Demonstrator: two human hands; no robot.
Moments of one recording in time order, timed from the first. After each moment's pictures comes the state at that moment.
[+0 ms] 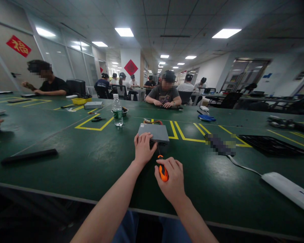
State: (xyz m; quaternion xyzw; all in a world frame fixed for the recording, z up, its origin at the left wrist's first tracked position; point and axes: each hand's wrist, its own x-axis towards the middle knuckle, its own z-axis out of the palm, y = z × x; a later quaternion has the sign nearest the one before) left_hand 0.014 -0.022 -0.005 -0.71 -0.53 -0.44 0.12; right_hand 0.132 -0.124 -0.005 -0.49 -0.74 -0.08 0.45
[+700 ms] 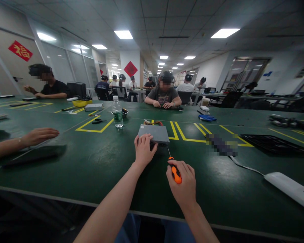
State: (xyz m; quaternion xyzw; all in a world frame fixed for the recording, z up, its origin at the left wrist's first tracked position) left_hand 0.013 -0.023 -0.005 -0.71 -0.53 -0.44 0.13; right_hand 0.152 -0.129 -0.006 -0.52 -0.69 -0.10 0.49
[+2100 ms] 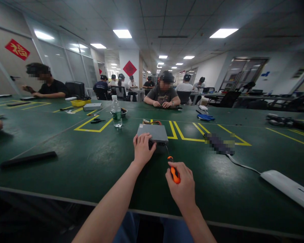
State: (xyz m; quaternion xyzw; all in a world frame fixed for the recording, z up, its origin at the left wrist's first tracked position) left_hand 0.014 -0.021 -0.006 -0.71 -0.53 -0.45 0.13; right_hand 0.154 -0.136 -0.012 -0.54 -0.68 -0.07 0.49
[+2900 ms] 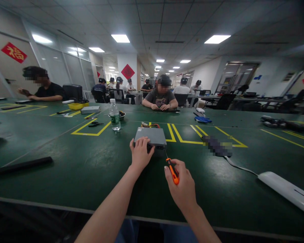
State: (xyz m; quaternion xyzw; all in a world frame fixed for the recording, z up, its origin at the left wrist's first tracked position) left_hand 0.013 -0.027 0.000 -0.71 -0.54 -0.43 0.13; right_hand 0.154 -0.135 0.002 -0.59 -0.66 -0.03 0.46
